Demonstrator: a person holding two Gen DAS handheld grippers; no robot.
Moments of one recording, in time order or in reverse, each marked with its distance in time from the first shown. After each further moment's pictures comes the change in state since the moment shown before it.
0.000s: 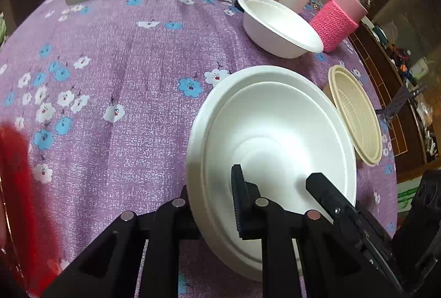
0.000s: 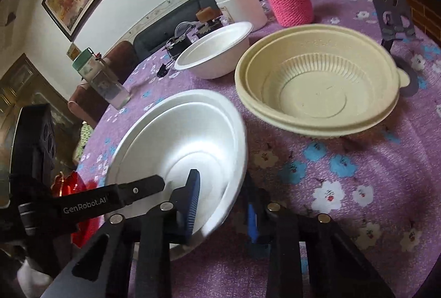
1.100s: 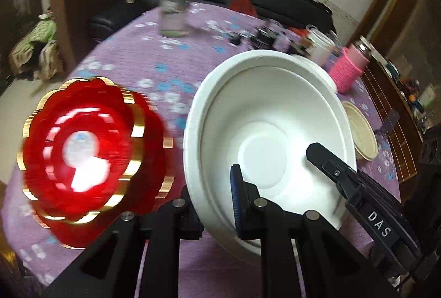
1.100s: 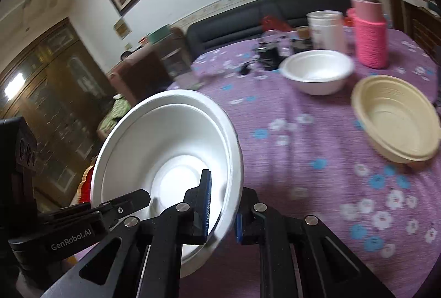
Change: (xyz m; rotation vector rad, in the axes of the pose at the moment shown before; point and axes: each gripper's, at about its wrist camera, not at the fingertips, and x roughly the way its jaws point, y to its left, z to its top) left arm -0.141 0.079 -0.059 -0.099 -0.224 0.141; right arm -0.019 0.133 -0.019 -0.250 0.003 0.164
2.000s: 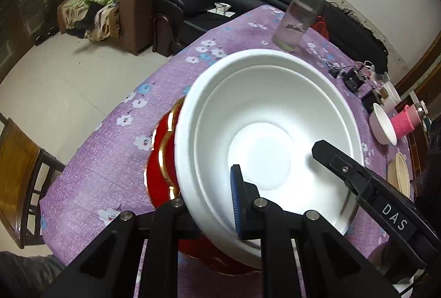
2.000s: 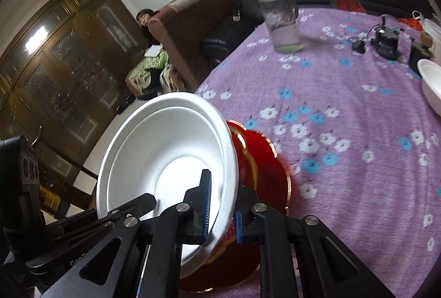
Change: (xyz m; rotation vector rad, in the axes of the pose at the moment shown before) left arm -0.019 0.161 0.008 -0.259 0.017 0.143; right arm 0.131 0.140 0.005 -0.131 0.249 0.109
